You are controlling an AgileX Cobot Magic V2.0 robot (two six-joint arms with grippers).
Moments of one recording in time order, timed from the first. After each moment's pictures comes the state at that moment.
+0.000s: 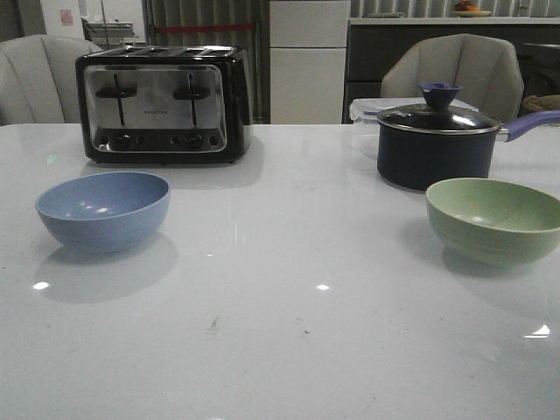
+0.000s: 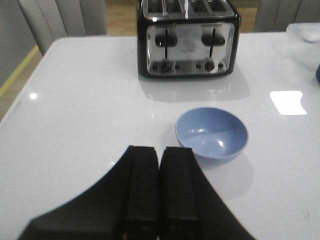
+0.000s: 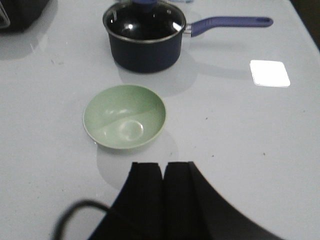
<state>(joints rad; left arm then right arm) -0.08 0.42 -0.68 -0.01 0.72 0.03 0.00 0.55 -0.66 0.01 0.68 0.02</state>
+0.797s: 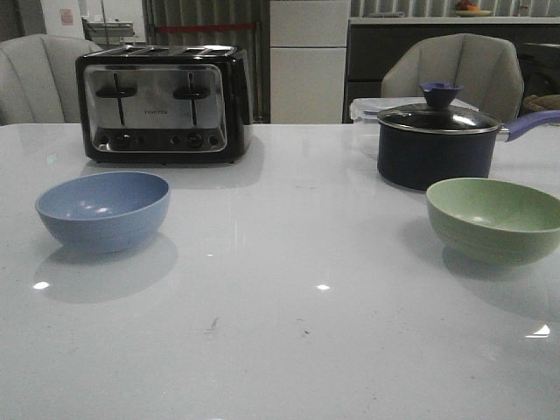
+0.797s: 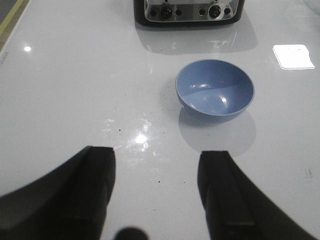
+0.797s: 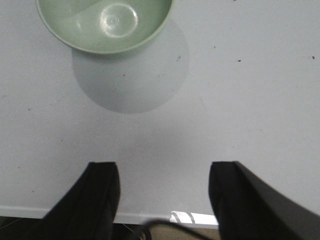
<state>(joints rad) -0.08 0.49 -0.68 -0.01 0.80 0.03 0.00 0.94 -0.63 0.01 0.71 0.02</state>
